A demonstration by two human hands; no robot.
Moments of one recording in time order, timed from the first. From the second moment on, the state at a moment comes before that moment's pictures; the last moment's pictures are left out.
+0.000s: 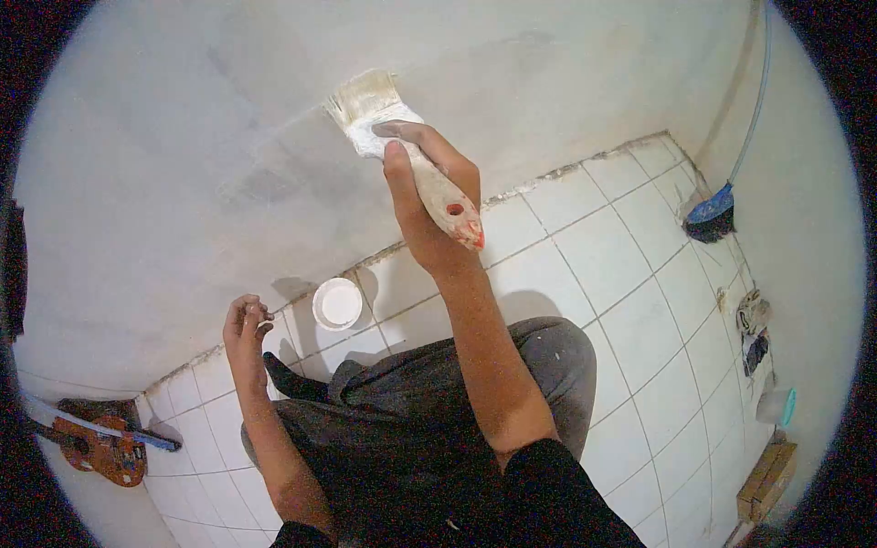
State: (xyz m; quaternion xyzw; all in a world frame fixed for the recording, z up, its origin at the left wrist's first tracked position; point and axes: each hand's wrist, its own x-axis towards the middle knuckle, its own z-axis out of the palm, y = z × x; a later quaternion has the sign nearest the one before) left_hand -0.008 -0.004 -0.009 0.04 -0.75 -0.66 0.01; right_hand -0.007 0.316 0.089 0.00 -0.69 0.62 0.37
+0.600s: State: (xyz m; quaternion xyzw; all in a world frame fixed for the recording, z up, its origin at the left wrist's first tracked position) left_hand -0.006 -0.003 -0.011 0.04 -0.75 -0.66 0.01; right_hand 0.017 0.320 0.132 -0.01 -0.70 0.59 0.40
